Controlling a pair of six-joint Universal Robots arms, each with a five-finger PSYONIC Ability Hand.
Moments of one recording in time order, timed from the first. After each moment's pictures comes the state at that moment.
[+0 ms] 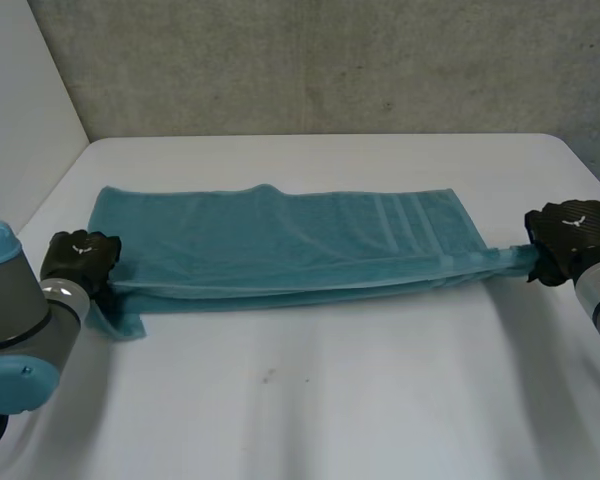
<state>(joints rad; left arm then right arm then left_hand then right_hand) 4.59 -2.07 -1.73 3.50 -1.60 3.61 1.64 -1.30 1.79 -0.26 1.46 2.64 0.53 0.54 0.54 0.53 0.35 0.97 1.18 1.19 1.19 0.99</state>
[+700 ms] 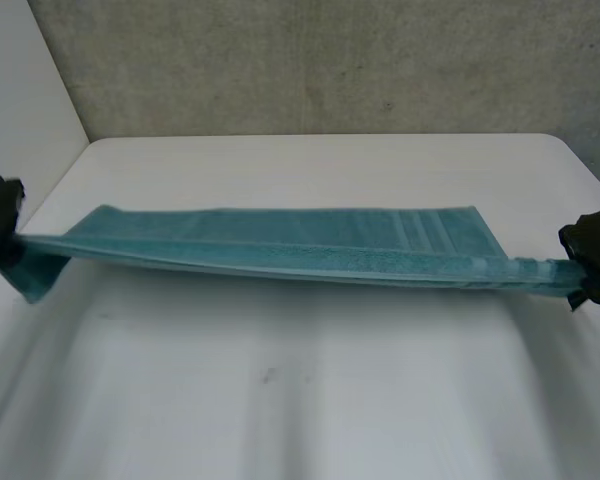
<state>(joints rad) 4.70 -1.52 -1.85 3.28 -1.59 3.67 1.57 -1.48 1.73 0.16 1.45 2.40 1.18 1.20 1.19 1.20 0.91 0.97 1.18 1.19 1.19 0.99</state>
